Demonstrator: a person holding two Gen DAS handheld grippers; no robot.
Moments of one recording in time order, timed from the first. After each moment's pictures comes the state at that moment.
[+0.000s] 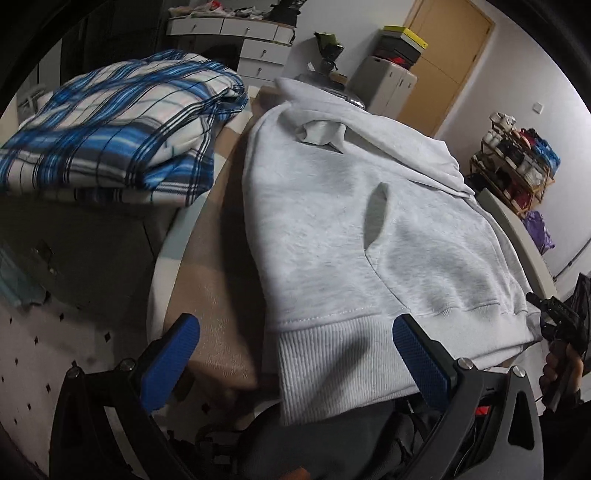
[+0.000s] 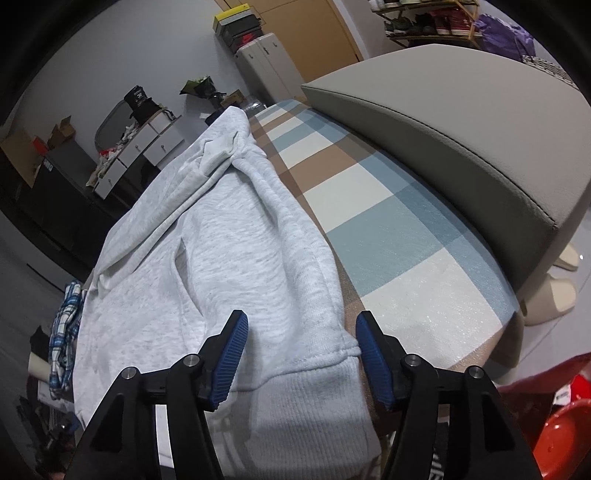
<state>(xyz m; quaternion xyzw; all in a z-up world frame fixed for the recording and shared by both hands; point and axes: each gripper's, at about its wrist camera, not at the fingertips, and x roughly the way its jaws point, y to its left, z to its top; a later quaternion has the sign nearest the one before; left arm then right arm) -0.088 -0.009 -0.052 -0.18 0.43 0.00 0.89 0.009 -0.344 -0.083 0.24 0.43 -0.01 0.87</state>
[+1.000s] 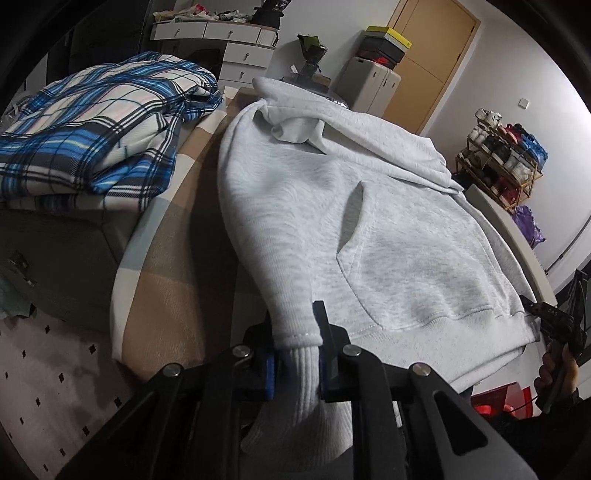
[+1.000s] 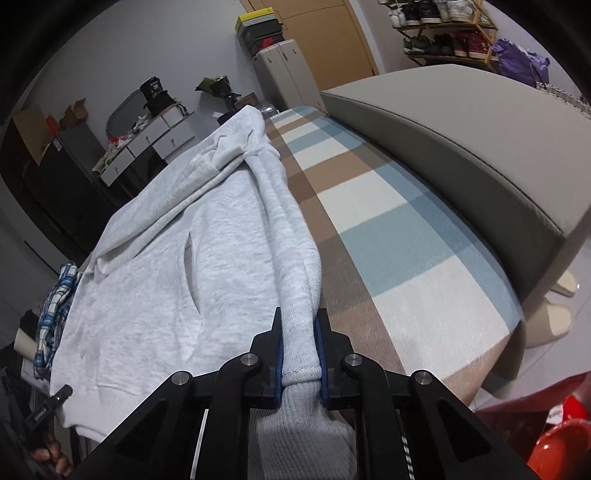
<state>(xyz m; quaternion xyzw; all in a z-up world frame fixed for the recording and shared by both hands) -0.081 -0.020 -0.060 -0.16 0.42 -0.03 0.89 0.001 -0.332 -0.085 0.20 0.41 0.00 0.89</state>
